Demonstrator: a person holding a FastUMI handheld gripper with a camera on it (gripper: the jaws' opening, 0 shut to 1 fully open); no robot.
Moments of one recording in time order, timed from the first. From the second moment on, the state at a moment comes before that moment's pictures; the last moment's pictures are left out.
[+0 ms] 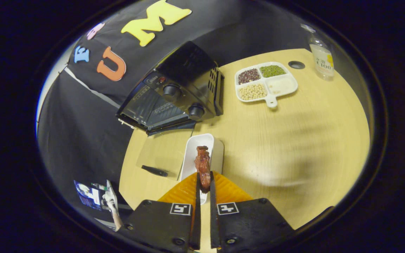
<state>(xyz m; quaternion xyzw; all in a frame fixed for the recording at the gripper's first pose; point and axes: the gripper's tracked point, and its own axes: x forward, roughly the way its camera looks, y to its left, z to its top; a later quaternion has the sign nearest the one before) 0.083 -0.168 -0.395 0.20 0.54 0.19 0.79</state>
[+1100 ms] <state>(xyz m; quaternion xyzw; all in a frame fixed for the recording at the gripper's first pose) 0.063 -0.010 -0.301 -0.09 0.37 0.26 0.89</state>
